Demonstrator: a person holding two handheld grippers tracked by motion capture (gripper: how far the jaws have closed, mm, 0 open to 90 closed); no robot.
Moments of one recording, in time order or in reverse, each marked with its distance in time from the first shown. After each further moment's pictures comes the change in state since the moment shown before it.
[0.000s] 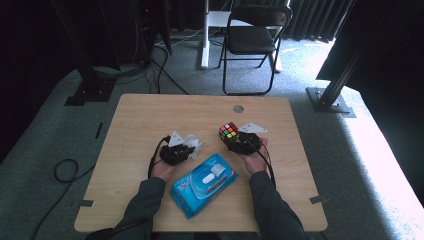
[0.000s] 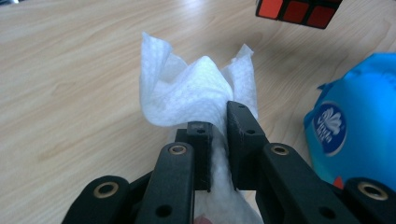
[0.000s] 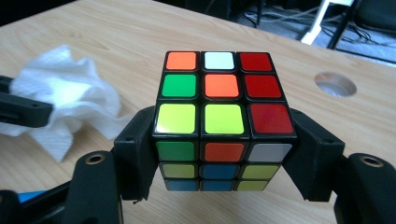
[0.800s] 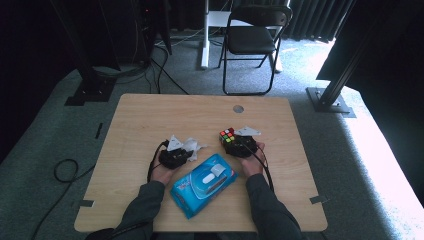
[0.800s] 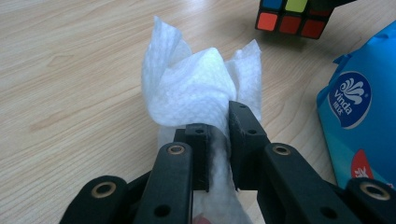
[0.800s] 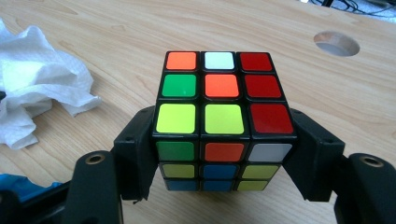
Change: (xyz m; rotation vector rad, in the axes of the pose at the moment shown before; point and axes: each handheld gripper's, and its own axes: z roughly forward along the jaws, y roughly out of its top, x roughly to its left) left arm 0.001 -0.015 0.005 0.006 0.008 -0.014; right arm 0.006 -0.016 0.019 0.091 -0.059 0.019
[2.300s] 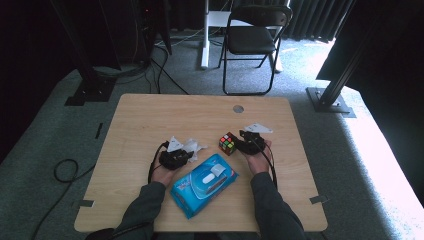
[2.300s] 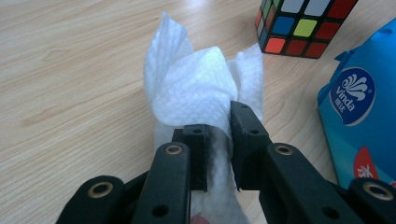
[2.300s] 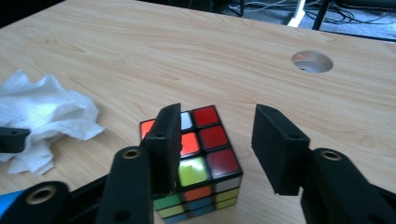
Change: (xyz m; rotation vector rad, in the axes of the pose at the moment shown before) left arm -0.001 -0.004 0.002 -0.004 -0.002 -0.013; right arm -0.021 0.008 -0.021 -0.074 0.017 0.071
